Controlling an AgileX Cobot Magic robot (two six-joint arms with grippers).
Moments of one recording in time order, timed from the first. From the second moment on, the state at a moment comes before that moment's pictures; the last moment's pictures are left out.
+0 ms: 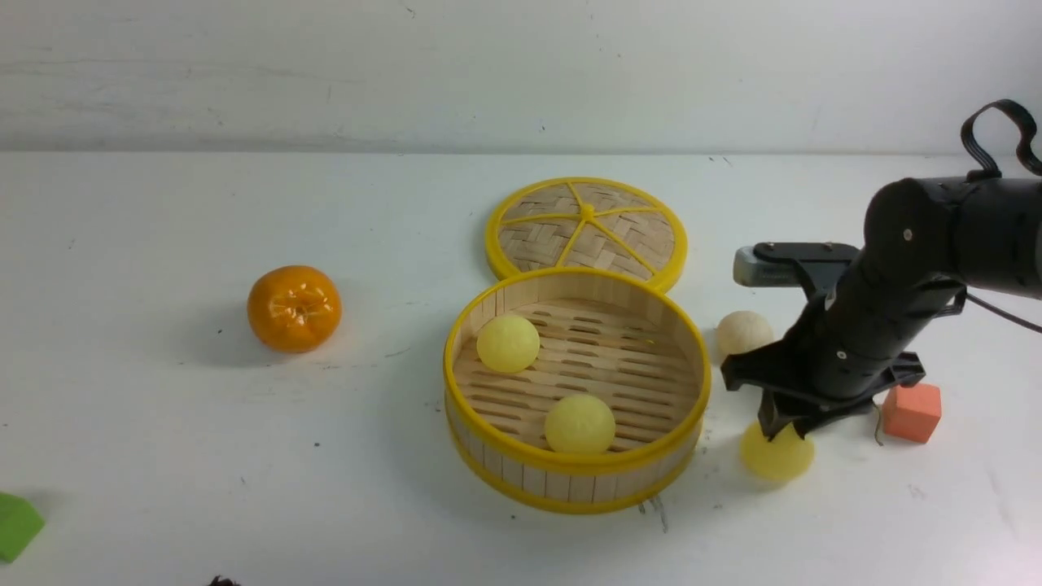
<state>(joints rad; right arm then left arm) 0.24 1.88 -1.27 0.15 0.76 0.07 -0.67 0.32 -0.09 -0.36 -0.01 0.02</state>
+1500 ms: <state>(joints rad) 0.41 1.91 -1.47 0.25 0.67 0.01 -0.67 0.32 -0.09 -0.36 -0.01 0.02</state>
